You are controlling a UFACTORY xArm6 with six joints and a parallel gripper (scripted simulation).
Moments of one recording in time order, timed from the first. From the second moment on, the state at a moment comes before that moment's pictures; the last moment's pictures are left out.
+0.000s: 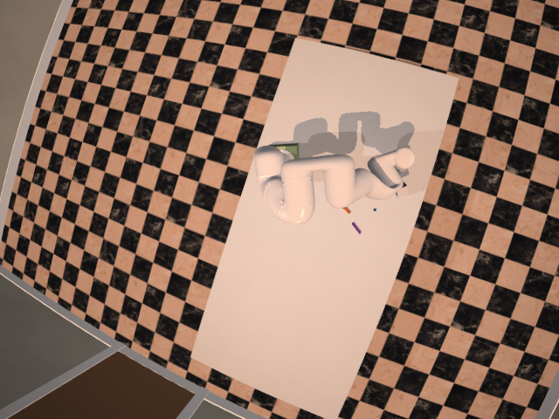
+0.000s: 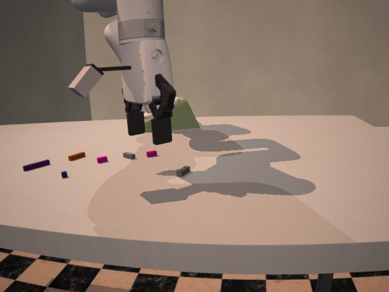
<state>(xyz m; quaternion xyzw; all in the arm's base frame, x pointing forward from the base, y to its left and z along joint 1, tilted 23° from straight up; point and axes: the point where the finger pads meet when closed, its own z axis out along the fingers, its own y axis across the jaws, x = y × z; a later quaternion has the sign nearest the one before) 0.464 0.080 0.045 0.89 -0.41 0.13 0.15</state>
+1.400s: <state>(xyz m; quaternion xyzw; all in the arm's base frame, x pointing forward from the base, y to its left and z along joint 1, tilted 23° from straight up) 0.464 0.080 0.045 0.89 -0.41 0.13 0.15</state>
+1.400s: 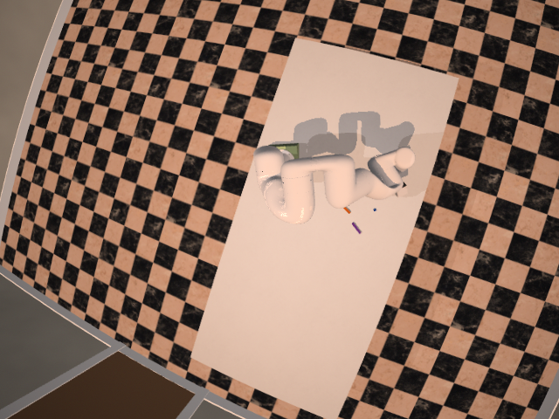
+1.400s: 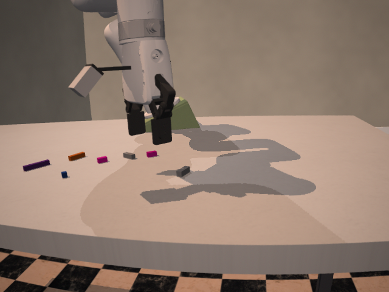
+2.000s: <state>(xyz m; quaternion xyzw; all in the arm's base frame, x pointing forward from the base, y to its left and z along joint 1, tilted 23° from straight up) 0.462 0.088 0.043 0.80 -0.57 0.15 0.13</state>
